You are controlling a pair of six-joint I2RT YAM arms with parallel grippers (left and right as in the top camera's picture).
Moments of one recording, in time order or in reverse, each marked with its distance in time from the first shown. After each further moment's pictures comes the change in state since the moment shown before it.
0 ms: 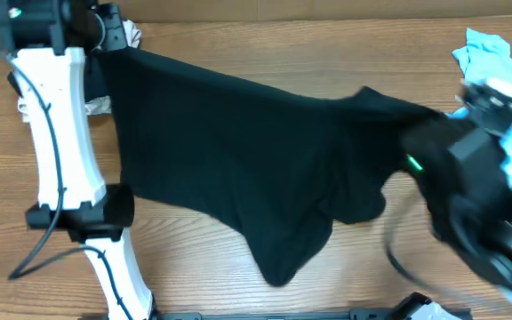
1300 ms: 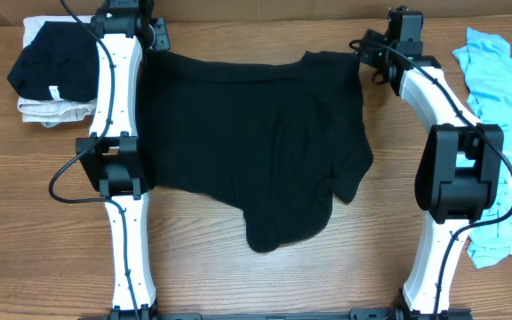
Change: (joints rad) left arm -0.020 0.507 -0.029 0.537 0.054 -0.003; right arm -0.621 1.057 -0.028 1.171 -0.777 -0.356
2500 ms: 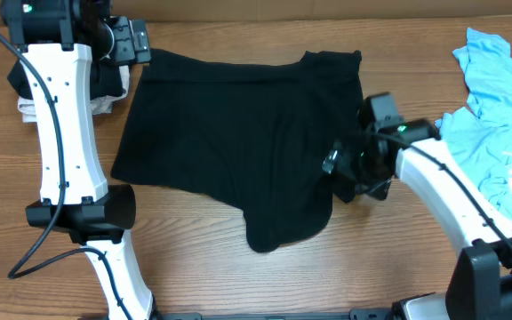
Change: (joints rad) left arm 0.001 -0.521 -0.052 -0.592 -0.023 0.007; right arm 0.226 -0.669 -0.683 -0.662 -0.177 0.315
